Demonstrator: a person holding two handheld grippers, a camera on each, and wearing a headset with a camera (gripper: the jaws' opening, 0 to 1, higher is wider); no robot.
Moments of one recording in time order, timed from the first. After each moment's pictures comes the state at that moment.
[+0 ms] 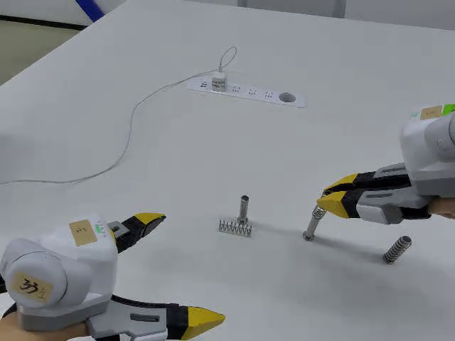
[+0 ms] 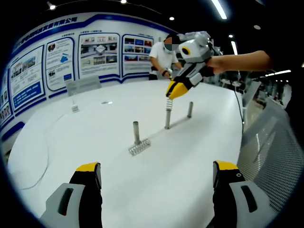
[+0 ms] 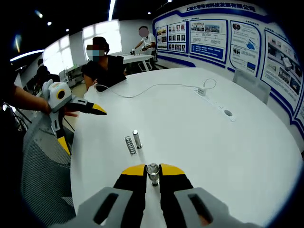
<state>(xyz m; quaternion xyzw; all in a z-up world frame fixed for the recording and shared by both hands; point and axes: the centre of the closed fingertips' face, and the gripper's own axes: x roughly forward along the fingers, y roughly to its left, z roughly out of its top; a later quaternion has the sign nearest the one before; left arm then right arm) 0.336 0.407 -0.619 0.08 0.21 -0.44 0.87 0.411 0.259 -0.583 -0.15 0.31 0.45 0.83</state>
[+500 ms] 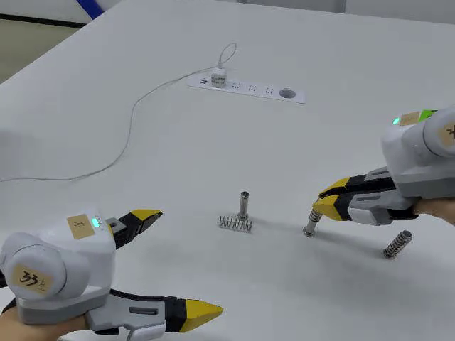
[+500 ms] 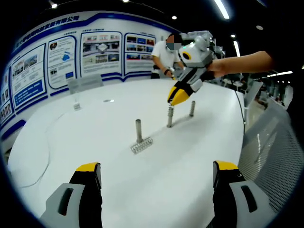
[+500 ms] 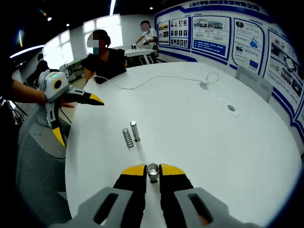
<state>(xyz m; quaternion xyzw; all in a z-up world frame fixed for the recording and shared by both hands) 0.337 0.409 -0.622 0.08 0.22 -0.43 0.87 0.413 0.259 -0.609 -0.17 0.33 0.45 0.81</state>
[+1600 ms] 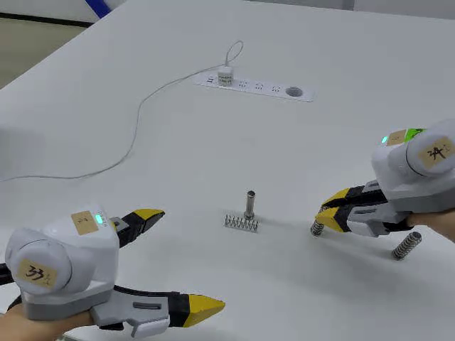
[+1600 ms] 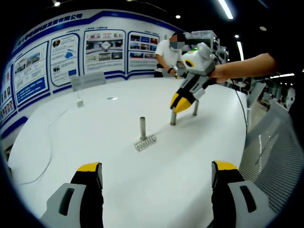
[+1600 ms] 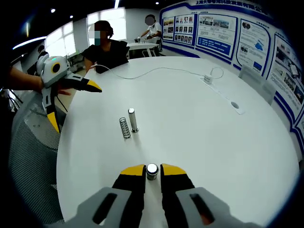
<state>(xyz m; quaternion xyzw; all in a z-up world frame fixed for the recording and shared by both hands) 0.341 0.416 -0.625 0.08 0.23 -0.42 0.88 0.415 0.257 -0.630 -0.20 0.33 0.45 0.80</state>
